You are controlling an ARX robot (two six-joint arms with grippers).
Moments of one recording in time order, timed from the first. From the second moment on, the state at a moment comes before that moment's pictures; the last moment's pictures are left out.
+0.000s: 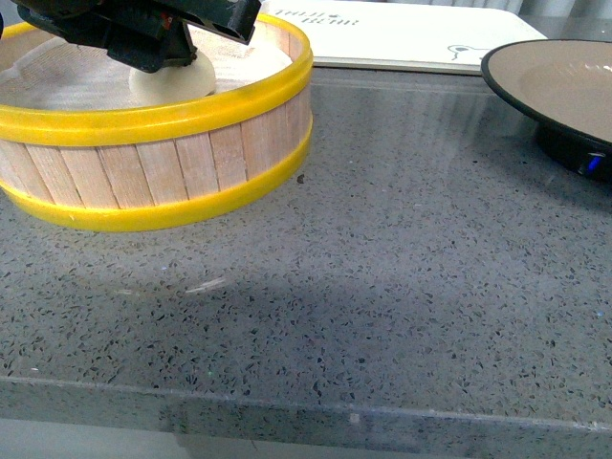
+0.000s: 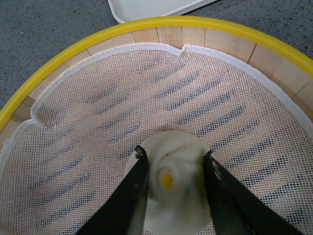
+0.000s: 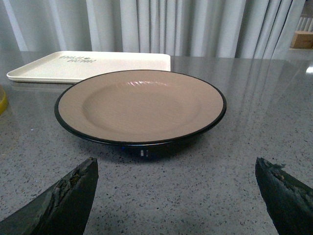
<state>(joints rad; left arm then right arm) -0.38 1.56 1.10 -0.13 -0.14 0.18 0.00 0.00 0.01 0.00 0.00 -0.01</state>
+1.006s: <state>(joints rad) -0.42 1.56 1.38 -0.23 -0.14 0.19 0.00 0.00 0.01 0.00 0.00 -0.01</state>
